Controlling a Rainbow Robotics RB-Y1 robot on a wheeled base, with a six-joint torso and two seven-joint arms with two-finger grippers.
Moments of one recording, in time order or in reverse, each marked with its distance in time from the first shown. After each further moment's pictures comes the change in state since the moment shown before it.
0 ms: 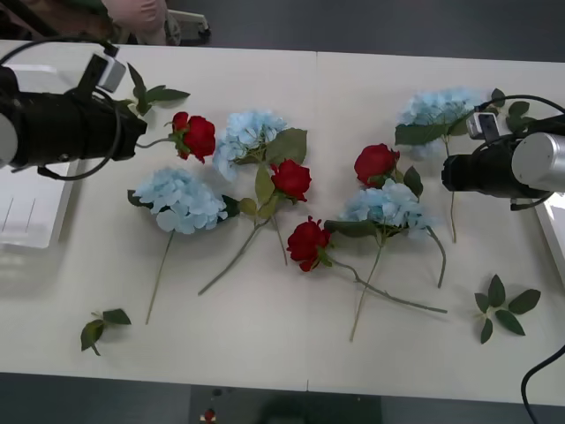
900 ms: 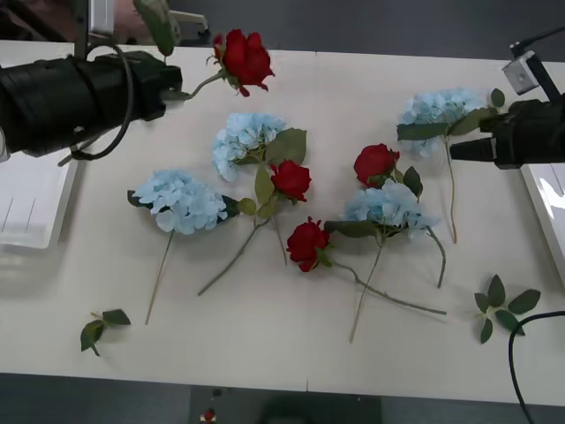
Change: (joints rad) right arm 0.000 0.027 -0.431 -0.302 -0.432 0.596 0.665; left arm 0.091 -0.202 0.197 -0.196 0.064 -0.065 0.099
